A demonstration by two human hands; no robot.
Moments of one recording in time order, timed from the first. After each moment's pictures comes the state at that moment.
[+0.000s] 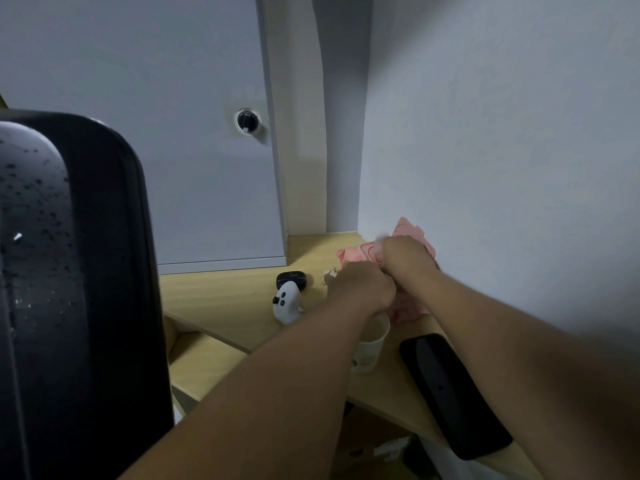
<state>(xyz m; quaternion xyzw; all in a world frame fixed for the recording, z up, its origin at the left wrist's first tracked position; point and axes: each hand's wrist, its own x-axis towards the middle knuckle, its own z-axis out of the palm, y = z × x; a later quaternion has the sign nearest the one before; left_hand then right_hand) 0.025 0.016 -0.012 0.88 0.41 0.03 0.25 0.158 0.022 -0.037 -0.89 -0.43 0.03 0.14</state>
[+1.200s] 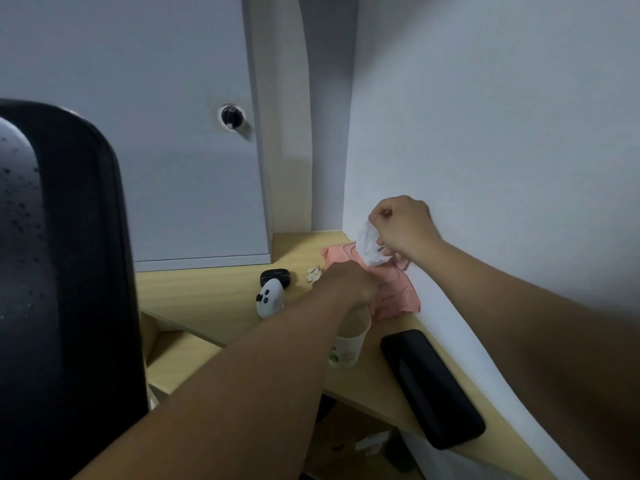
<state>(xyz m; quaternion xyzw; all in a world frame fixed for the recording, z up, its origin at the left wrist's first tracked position) 0.036 0.029 -0.023 0.91 0.35 -0.01 0.21 0.149 -0.017 0.029 -0.82 -0.45 -0.03 0.35</state>
